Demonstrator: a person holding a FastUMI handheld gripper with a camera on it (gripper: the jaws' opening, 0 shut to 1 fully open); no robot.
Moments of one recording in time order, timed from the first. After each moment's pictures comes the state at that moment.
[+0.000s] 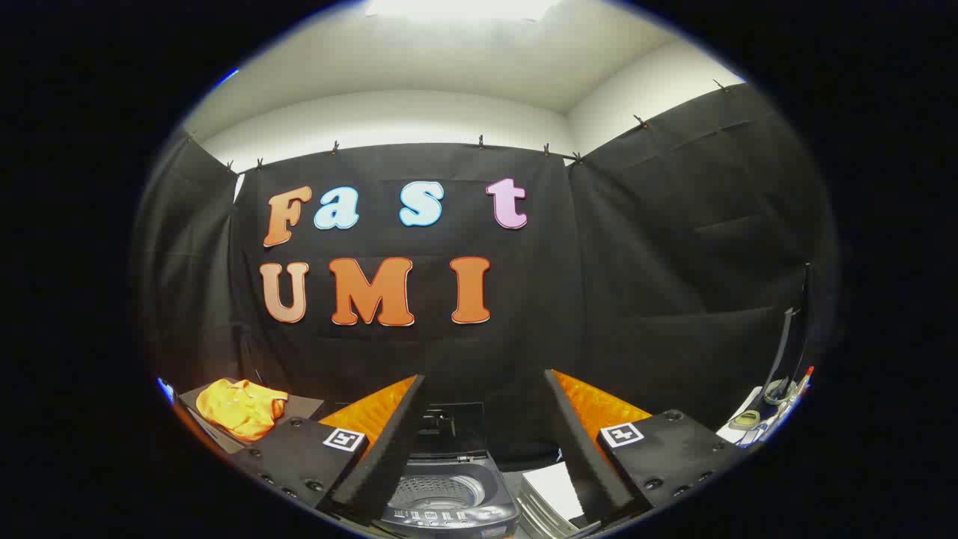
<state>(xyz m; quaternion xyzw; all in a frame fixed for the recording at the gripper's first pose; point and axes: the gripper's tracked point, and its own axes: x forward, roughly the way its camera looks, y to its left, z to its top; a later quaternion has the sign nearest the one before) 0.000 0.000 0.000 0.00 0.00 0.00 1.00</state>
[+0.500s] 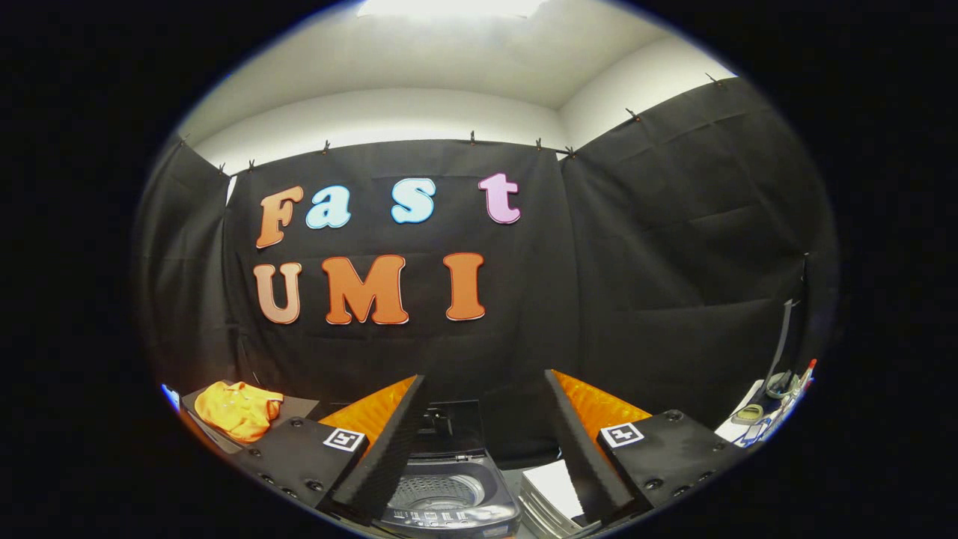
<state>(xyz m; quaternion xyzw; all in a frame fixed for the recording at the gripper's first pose) 0.008 -0.018 -0.009 0.01 0.01 -0.01 1.00</state>
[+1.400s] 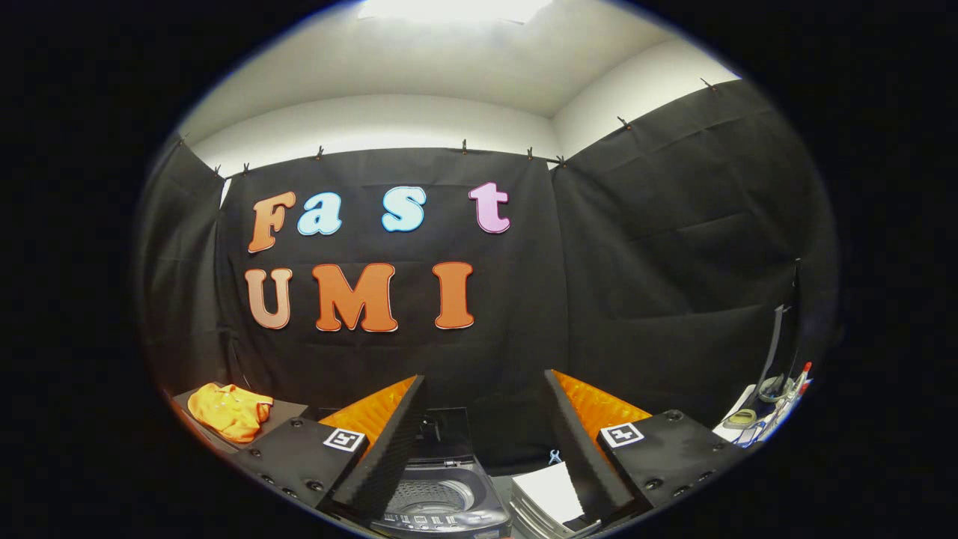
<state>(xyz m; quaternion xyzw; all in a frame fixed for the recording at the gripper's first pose) 0.003 -0.034 -0.002 0.01 -0.01 -0.03 1.00</state>
